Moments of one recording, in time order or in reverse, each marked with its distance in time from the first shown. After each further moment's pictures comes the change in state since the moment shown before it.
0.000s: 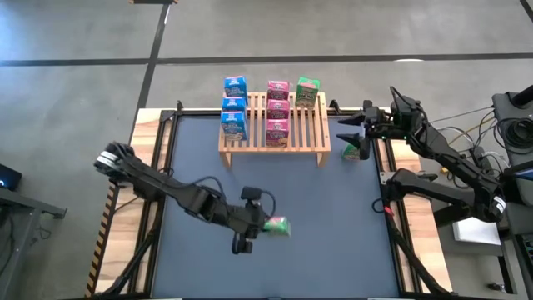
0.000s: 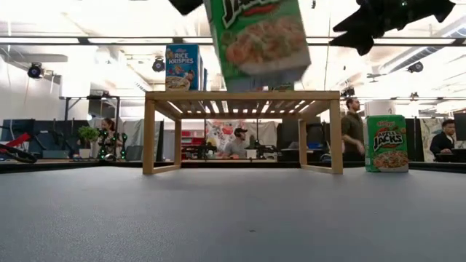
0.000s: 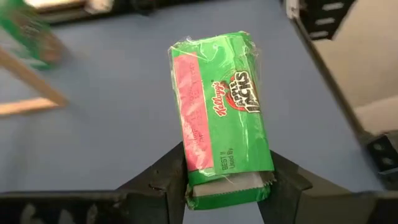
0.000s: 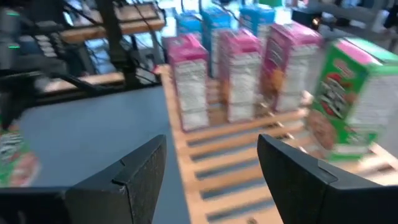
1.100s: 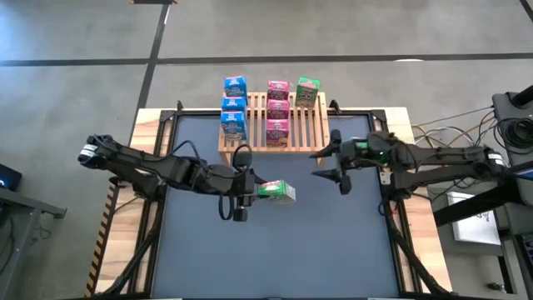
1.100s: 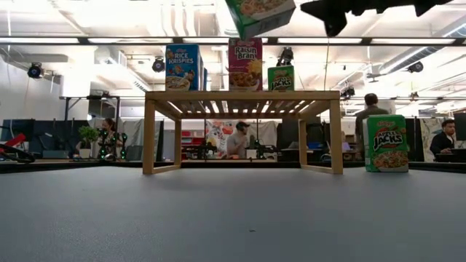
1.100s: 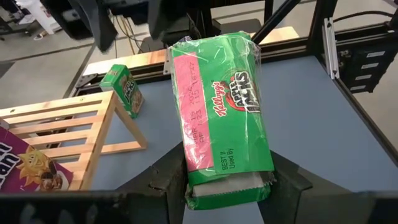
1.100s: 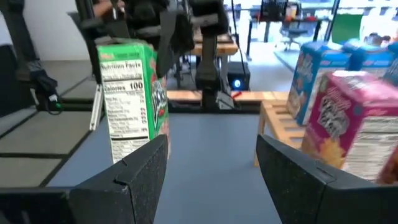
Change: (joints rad) left arm 0.158 -0.211 0.000 0.013 -0.011 0.173; right arm 0.674 0.178 -0.084 0.437 0.377 0.105
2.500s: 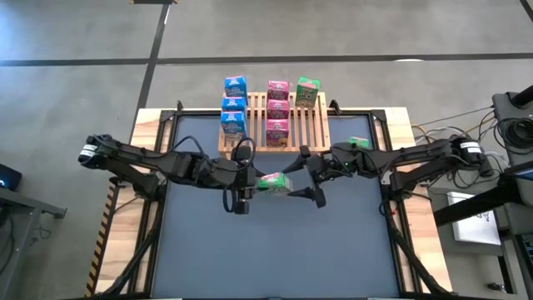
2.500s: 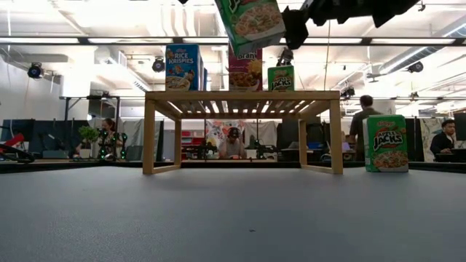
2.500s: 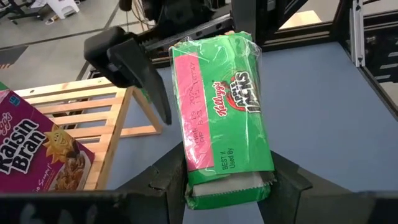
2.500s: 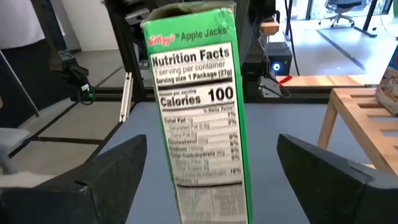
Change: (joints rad) left arm 0.052 -0.001 0.000 -0.050 -0.003 0.002; right arm 0.094 0.382 0.101 0.221 -0.055 0.065
